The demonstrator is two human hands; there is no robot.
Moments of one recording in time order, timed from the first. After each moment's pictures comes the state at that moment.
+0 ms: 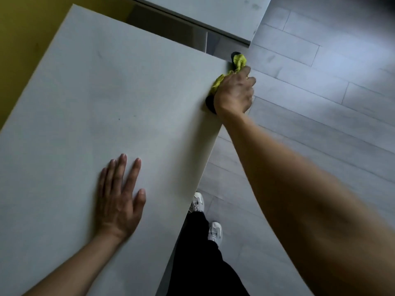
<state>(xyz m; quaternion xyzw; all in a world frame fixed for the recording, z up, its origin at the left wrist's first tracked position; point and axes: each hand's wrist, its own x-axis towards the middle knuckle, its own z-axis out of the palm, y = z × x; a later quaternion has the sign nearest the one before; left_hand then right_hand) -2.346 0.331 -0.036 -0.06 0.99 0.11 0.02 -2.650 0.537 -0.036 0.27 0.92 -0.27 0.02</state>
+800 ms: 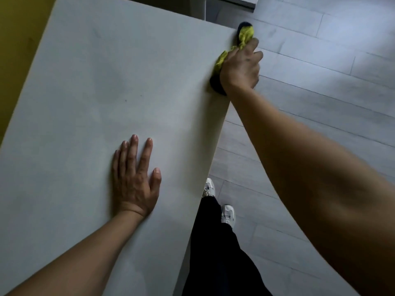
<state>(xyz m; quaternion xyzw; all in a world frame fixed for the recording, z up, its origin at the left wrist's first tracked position) -2.345 0.330 -0.044 -0.05 0.99 0.10 -0.01 -2.632 0.535 -0.037 0.28 0.91 -0.30 0.04</state>
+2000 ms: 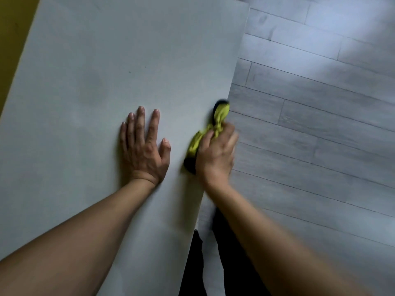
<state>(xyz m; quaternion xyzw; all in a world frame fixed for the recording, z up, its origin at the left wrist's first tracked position) -2.341 0.327 -0.049 -0.04 0.99 0.10 -0.05 -2.354 0.479 -0.033 0.28 0.88 -0.38 0.04</state>
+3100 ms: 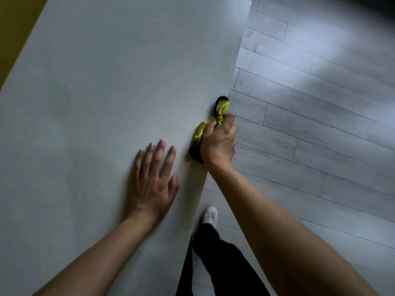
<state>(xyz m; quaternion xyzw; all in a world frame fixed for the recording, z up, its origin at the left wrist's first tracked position) -2.171 0.311 -0.050 0.07 0.99 0.13 0.01 -2.293 0.463 -0.034 0.29 0.90 -0.32 0.03</state>
